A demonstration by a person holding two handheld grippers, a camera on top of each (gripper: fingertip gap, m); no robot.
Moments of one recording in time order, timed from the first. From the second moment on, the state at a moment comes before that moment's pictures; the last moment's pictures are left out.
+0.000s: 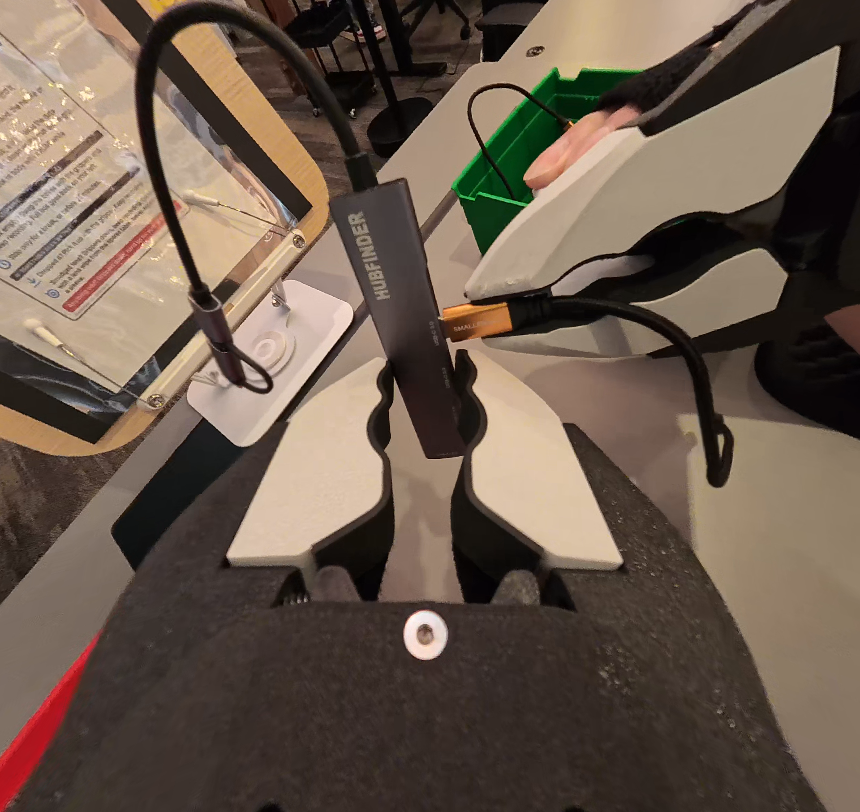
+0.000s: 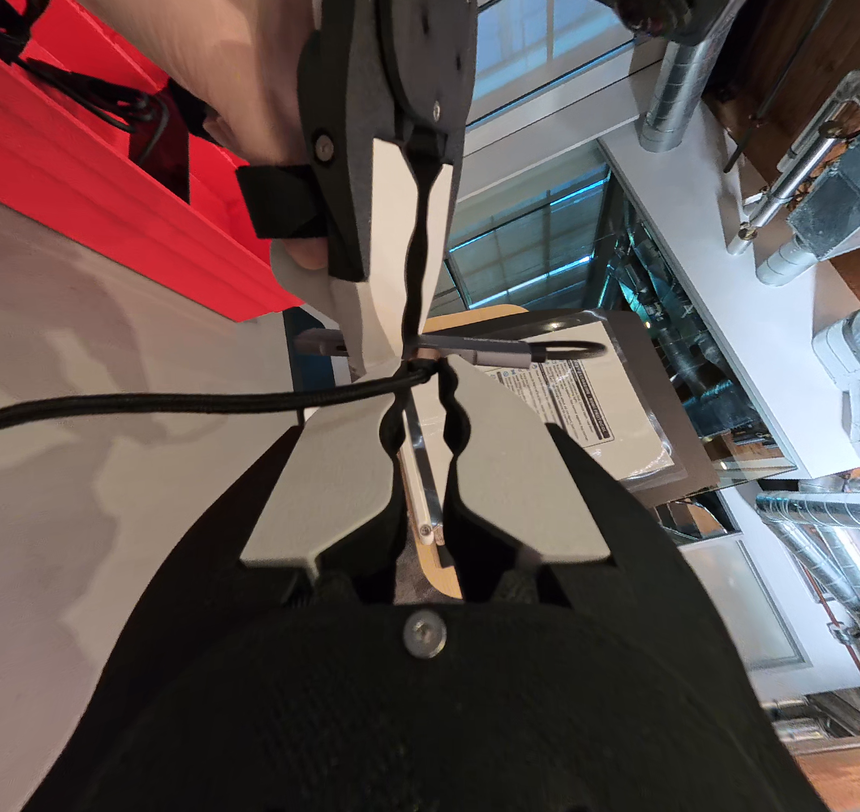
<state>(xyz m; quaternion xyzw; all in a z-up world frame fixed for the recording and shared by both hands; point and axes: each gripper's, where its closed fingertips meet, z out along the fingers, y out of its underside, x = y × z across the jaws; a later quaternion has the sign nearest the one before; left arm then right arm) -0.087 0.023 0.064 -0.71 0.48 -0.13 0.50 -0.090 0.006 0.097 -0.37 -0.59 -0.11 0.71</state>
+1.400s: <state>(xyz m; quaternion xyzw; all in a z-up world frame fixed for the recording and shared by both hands) -0.090 -0.032 0.126 -0.63 0.48 -0.17 0.59 -0.070 -0.039 0.147 -0.23 -0.50 -0.04 0.83</state>
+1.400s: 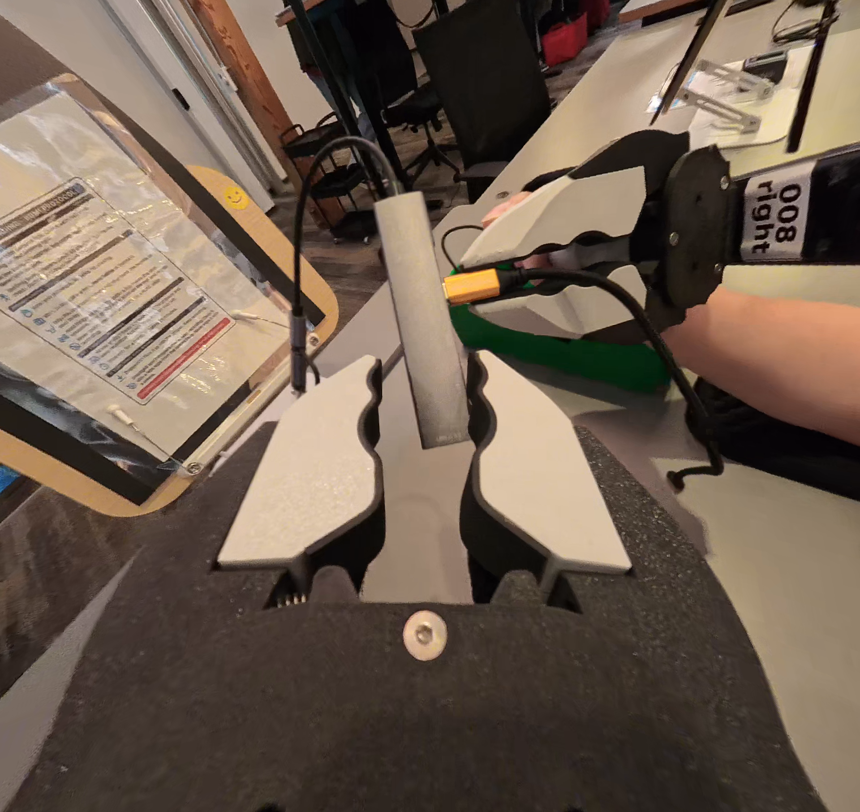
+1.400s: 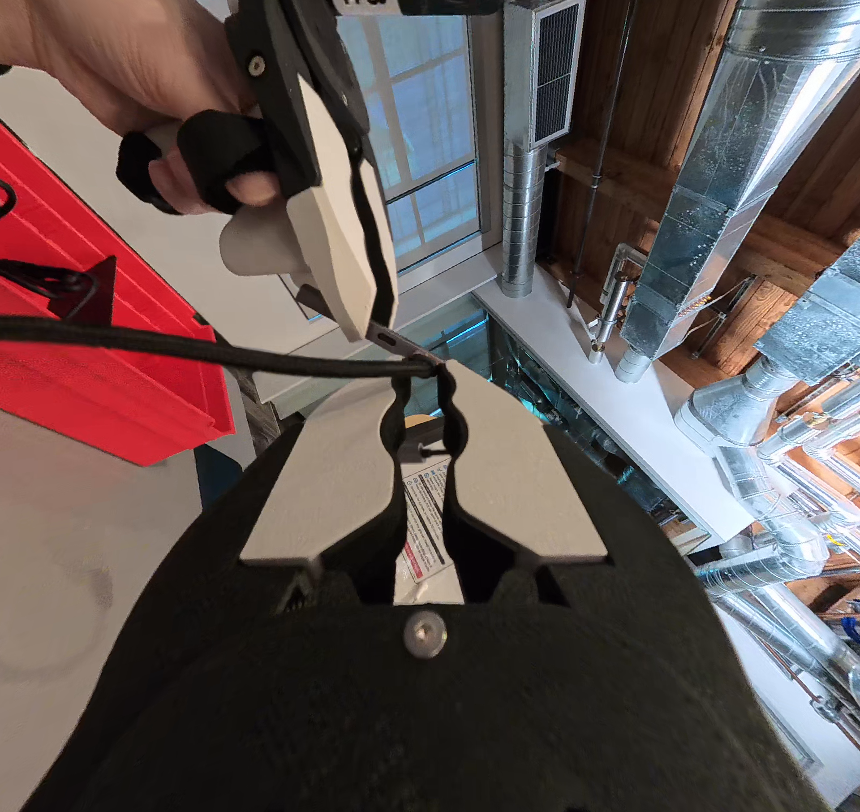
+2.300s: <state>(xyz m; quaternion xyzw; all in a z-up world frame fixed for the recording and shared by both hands) -0.085 -0.065 0.149 -0.53 0.47 -0.53 0.46 -0.080 -0.060 0.168 -0.29 -0.50 0.08 0.81</state>
